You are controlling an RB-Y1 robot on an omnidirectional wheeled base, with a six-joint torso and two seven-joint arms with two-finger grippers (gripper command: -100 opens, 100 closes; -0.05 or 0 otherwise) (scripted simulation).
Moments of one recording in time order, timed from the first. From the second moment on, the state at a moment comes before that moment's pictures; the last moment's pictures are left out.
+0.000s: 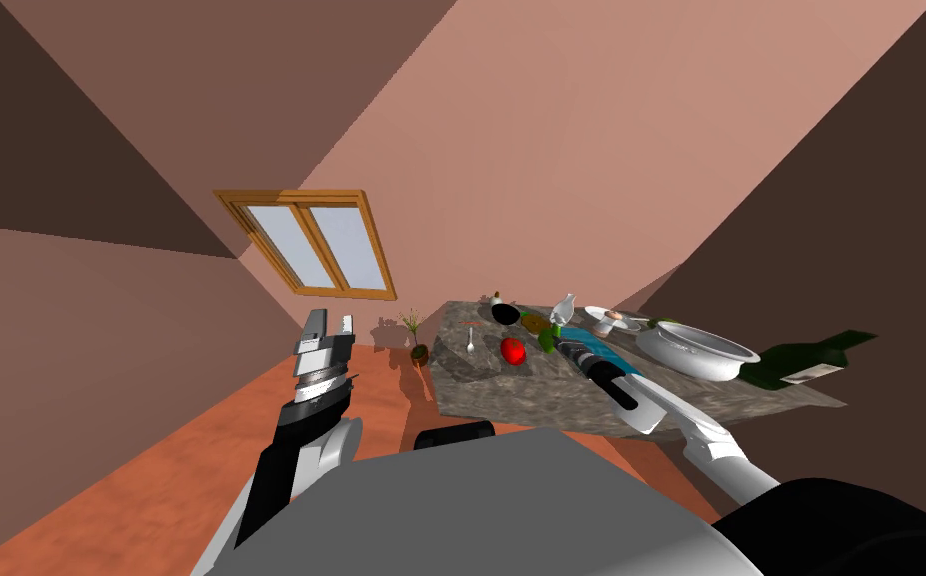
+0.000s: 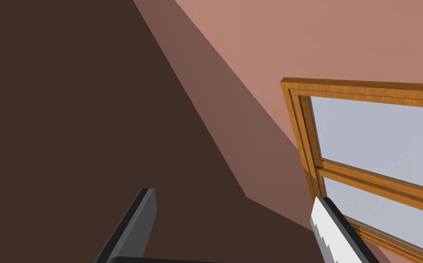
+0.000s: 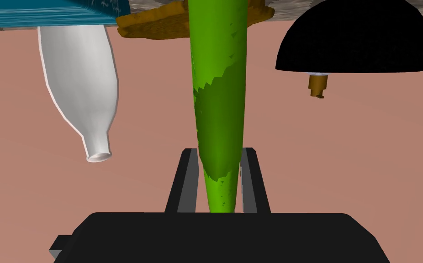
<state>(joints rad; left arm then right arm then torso) 0.51 -0.02 0.06 -2.28 0.05 -0.54 -0.14 0.47 -0.89 -0.14 -1.68 0.45 0.01 0.18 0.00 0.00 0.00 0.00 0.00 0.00</state>
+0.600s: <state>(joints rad) 0.51 -0.02 0.06 -2.28 0.05 -0.54 -0.14 0.47 -0.89 -0.14 -1.68 0.45 0.01 0.18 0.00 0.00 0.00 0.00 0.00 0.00</state>
